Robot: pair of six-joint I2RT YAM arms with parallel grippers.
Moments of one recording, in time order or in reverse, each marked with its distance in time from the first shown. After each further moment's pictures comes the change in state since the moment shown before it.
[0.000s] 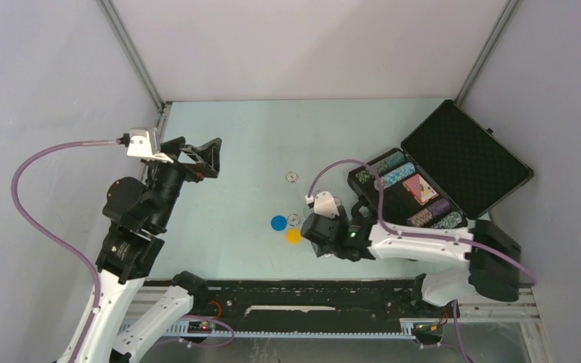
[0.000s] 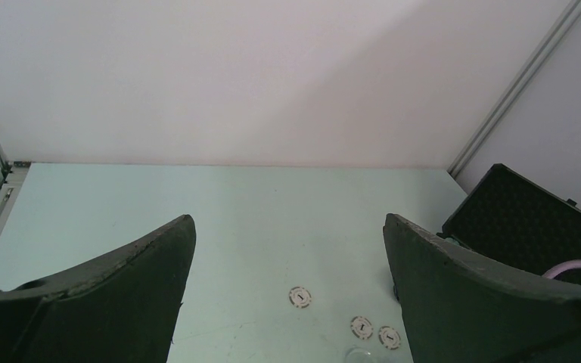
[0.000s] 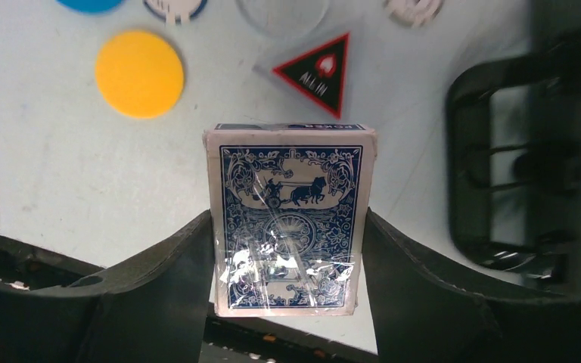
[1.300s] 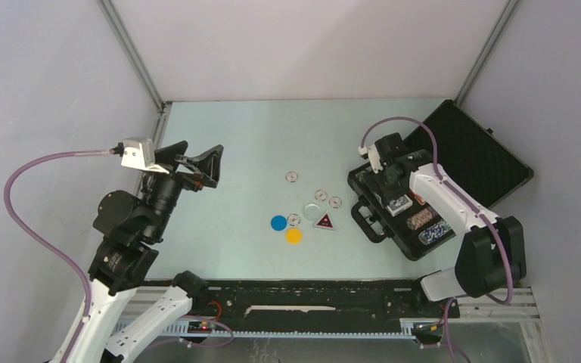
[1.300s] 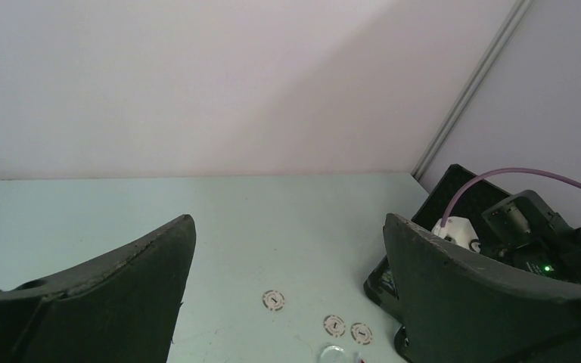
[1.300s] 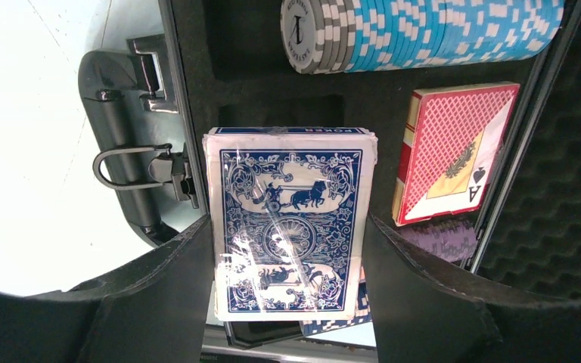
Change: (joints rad) left arm -0.105 -0.064 -0.004 0.000 -0.029 -0.004; right arm -0.865 0.003 0.224 -0.257 -0.357 -0.917
